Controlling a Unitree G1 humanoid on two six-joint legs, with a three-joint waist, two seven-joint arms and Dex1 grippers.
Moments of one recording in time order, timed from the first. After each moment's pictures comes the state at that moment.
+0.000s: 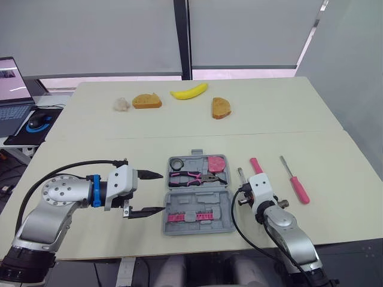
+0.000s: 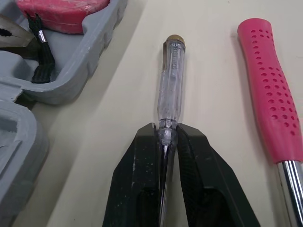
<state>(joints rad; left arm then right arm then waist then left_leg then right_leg) -0.08 0.88 0.04 -0.17 -0.35 0.08 -1.26 0.00 -0.15 0.16 -0.23 -0.07 0.62 0.15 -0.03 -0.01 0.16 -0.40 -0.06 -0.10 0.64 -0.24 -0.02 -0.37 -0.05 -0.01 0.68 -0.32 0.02</state>
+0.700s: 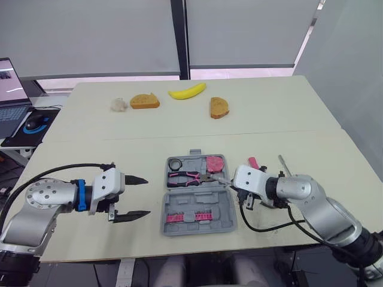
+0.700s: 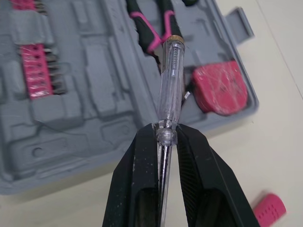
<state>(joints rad) -0.03 0.96 0.09 -0.09 -0.33 0.07 -1.30 -0.43 -0.73 0.51 -0.52 -0.06 0.76 0.86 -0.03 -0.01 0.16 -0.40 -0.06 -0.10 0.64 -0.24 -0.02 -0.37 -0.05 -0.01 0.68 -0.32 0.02</state>
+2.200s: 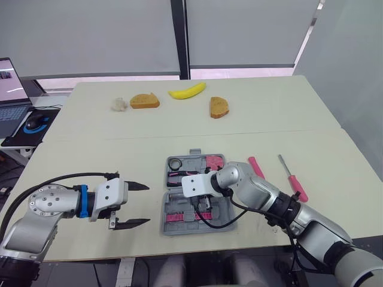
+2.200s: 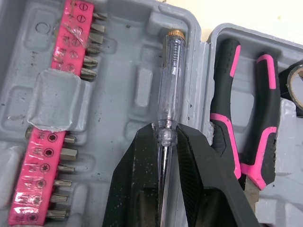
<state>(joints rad) 0.02 0.95 0.07 -0.12 -0.29 0.00 -1.28 -0.76 -0.30 0.82 0.12 -0.29 0.45 1.00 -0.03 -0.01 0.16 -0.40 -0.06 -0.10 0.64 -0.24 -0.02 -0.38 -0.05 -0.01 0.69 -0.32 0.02</state>
